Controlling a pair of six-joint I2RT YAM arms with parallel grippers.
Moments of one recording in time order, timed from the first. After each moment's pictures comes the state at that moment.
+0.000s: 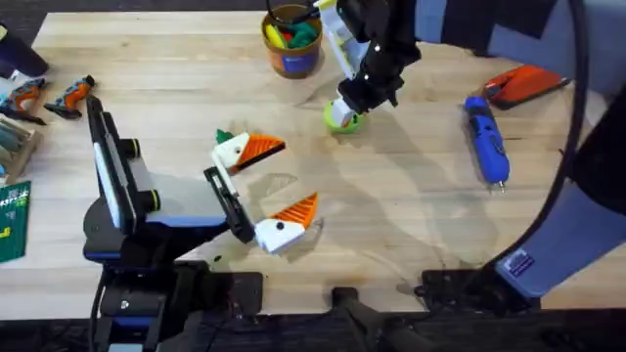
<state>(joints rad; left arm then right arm) -0.01 0.01 0.01 -0.10 1.03 0.01 0.50 1.95 1.53 -1.00 0.00 -0.08</state>
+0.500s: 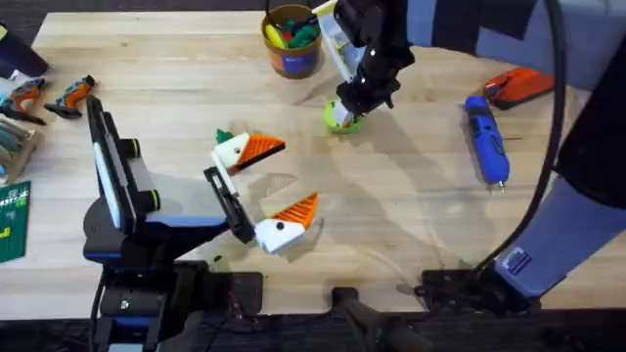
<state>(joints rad) -0.01 0.01 0.01 -0.10 1.03 0.01 0.50 1.99 1.53 -0.98 0.01 -0.08</state>
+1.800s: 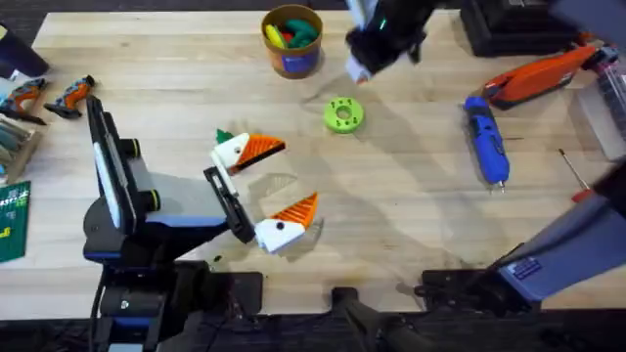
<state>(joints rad) -0.01 0.01 0.01 -0.10 1.03 0.01 0.50 1.87 1.80 -1.21 0.05 -0.08</state>
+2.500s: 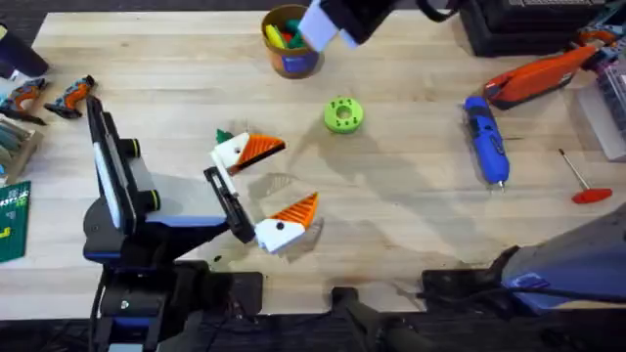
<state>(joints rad) -0.01 0.01 0.01 -0.10 1.03 0.01 0.74 1.77 2.14 -1.41 -0.03 -0.16</state>
